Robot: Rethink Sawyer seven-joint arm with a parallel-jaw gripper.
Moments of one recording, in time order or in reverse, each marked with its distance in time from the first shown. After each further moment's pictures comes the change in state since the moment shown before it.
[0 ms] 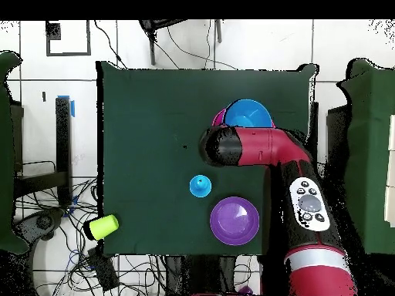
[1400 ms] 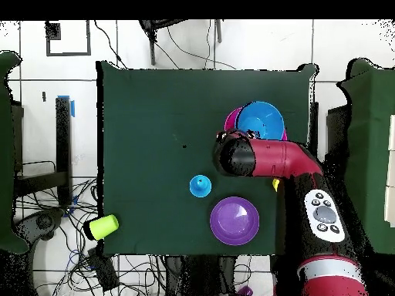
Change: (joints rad) arm -0.041 -0.004 -0.034 0.053 0.001 -0.142 0.000
